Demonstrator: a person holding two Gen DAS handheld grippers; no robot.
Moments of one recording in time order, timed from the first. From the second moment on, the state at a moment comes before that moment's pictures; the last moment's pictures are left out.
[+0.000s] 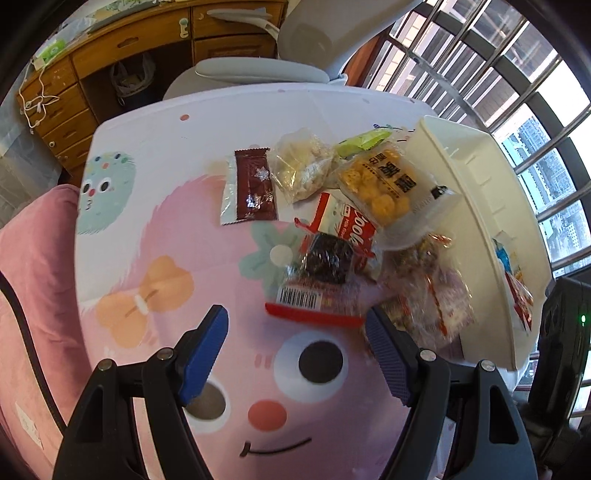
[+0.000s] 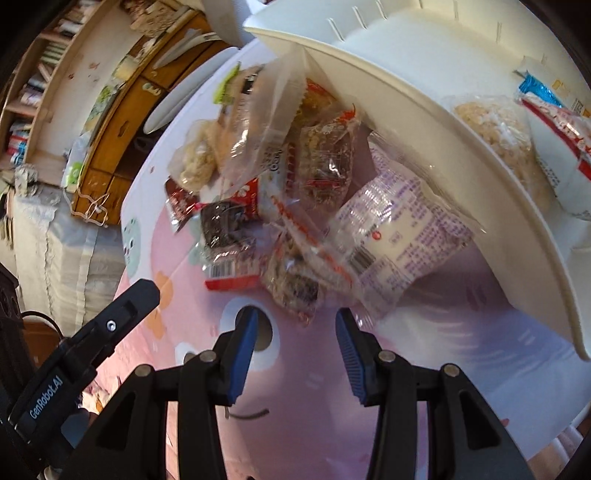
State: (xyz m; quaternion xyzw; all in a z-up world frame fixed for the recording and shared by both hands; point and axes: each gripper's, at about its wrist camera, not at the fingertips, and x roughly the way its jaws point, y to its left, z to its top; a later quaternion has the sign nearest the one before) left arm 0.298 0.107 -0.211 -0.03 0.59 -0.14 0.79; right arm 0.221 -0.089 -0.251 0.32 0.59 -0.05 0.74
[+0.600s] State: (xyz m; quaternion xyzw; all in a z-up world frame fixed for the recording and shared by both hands) left arm 0.354 0.068 -0.270 -0.03 0.63 -0.15 0.76; right arm 0.248 -0.083 -0.271 0.31 0.59 -0.06 0.74
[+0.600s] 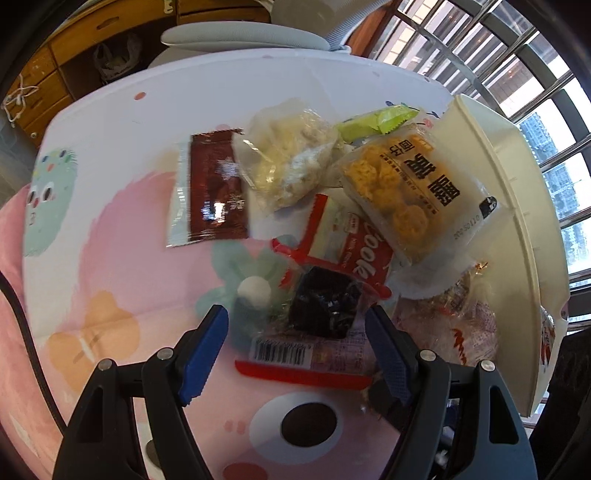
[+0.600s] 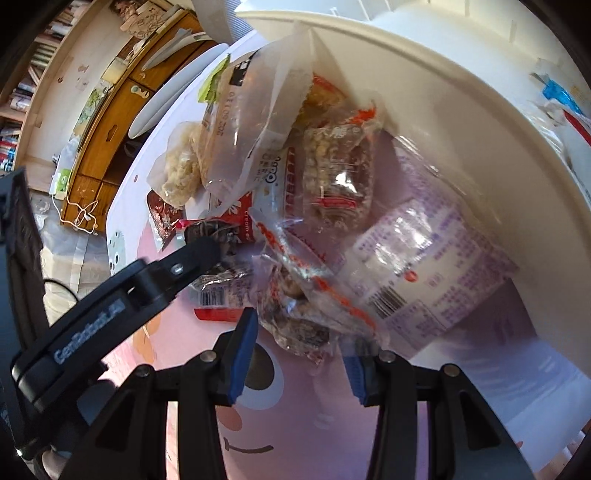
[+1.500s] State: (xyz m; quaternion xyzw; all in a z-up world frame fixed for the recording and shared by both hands) left arm 0.361 0.068 -0.280 -0.02 0.61 -0.14 0.78; right arm 0.258 -0.085 -0.267 0.28 0.59 -0.02 0.76
